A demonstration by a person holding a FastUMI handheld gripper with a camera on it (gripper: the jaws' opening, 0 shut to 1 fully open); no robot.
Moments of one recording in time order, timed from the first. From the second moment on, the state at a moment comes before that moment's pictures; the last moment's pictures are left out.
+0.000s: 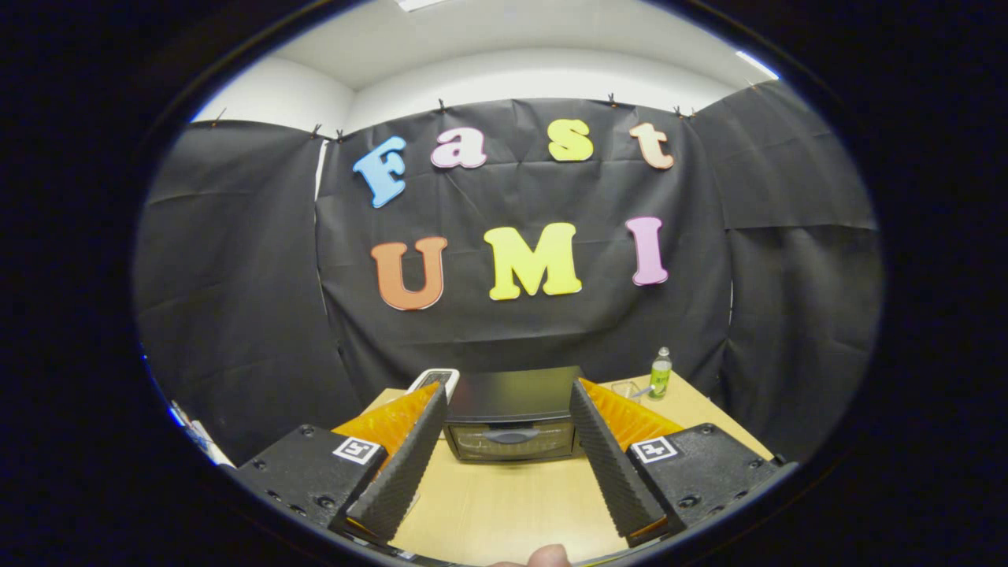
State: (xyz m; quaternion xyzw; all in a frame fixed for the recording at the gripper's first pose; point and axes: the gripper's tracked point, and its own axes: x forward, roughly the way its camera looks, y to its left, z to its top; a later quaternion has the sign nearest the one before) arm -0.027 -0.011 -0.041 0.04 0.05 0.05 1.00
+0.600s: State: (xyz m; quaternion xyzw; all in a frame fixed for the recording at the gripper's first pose) arm -0.014 -0.015 -0.044 0.04 0.06 0.04 1.00
